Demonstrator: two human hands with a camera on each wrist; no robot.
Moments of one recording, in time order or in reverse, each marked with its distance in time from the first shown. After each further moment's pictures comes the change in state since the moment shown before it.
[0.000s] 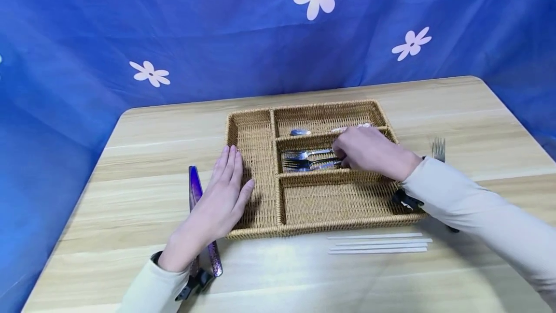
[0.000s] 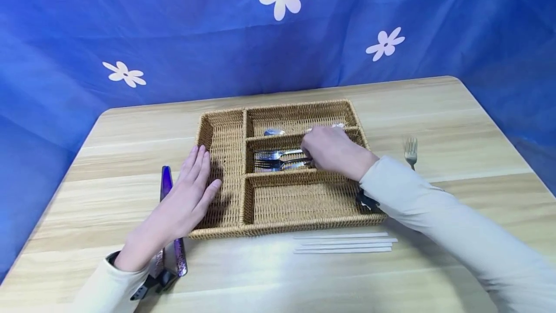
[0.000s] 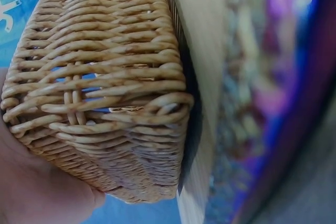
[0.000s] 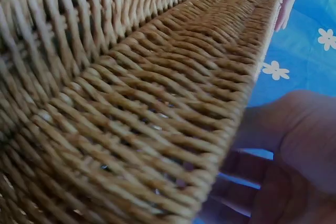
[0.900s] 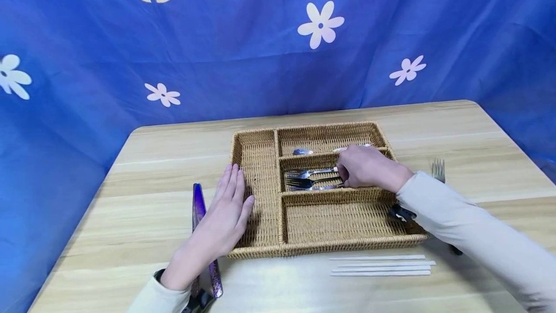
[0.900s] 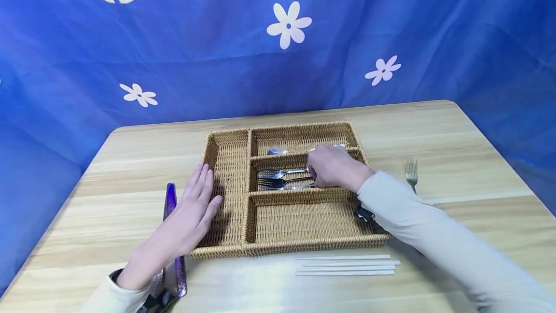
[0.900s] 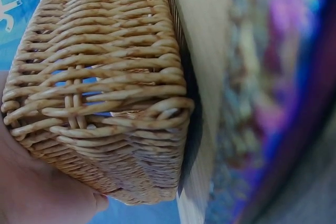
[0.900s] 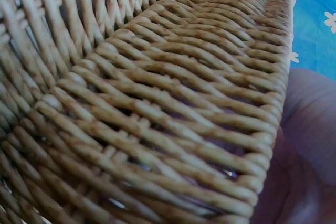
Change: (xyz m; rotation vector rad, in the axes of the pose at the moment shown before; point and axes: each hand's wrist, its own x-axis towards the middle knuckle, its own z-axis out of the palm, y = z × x) left_hand -0.002 0.002 0.000 -0.027 0.055 -0.030; right_hand 0.012 0.014 0.004 0.009 -0.148 0.048
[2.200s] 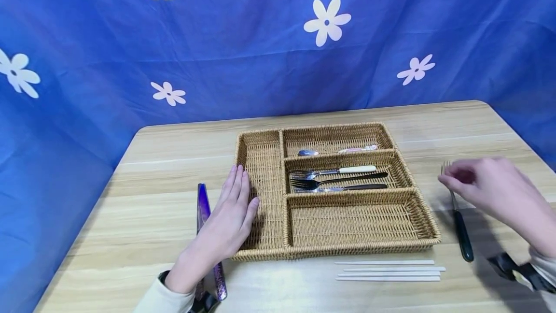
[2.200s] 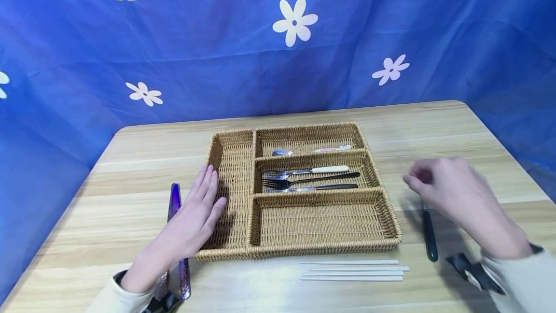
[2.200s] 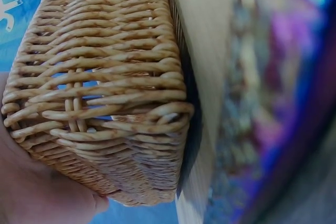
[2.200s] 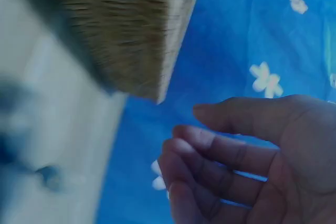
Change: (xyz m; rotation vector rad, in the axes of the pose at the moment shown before) left_hand 0.000 0.001 0.001 0.016 0.019 -0.002; right_hand -0.144 0.066 0.014 0.061 0.476 0.329
